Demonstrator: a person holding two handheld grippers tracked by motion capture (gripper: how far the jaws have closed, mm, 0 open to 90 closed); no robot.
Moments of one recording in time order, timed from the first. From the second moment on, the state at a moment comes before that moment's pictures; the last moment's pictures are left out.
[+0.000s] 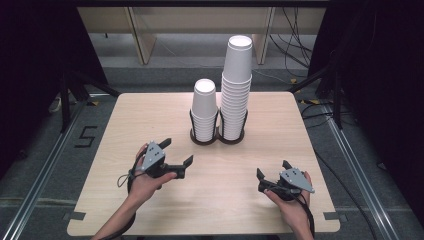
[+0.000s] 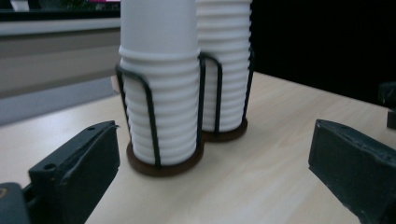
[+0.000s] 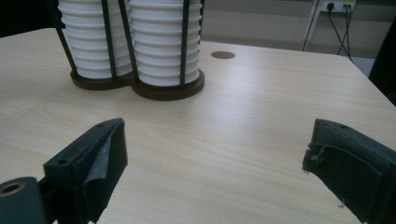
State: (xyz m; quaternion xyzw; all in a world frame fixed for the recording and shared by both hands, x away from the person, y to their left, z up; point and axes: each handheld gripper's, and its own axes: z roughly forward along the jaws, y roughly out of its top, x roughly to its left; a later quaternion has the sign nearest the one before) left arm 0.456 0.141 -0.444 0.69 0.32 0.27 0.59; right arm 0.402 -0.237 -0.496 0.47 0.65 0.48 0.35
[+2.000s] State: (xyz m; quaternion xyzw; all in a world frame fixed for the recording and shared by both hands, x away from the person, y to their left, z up) left arm 0.616 0.011 -0.298 0.79 0.29 0.20 0.51; right arm 0.582 -0.166 -0.244 0.39 0.68 0.53 0.33
